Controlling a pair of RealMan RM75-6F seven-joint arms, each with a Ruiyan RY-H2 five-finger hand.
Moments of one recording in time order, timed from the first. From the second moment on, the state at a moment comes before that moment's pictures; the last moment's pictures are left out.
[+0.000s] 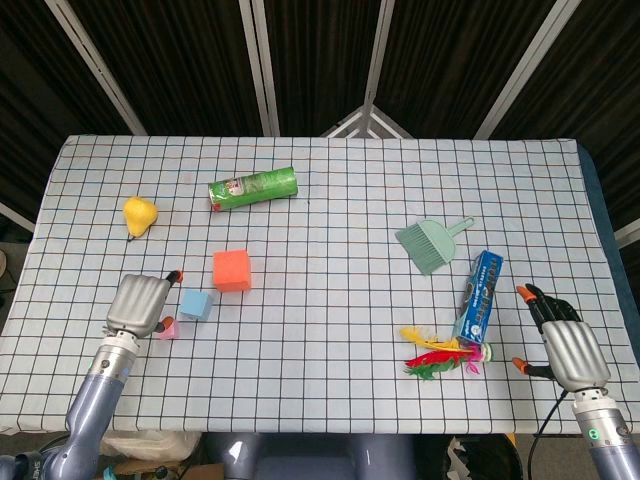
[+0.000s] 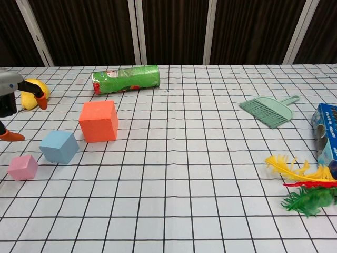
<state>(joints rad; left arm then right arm) -0.49 -1.34 -0.21 -1.92 0.89 1.18 0.96 0.18 -1.07 0.04 -1.70 -1.43 1.29 -0.05</state>
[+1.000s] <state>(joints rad) -0.65 -1.51 -0.15 -1.74 0.74 1.18 1.01 0.18 -1.06 0.04 -1.70 -1.42 1.28 -0.04</state>
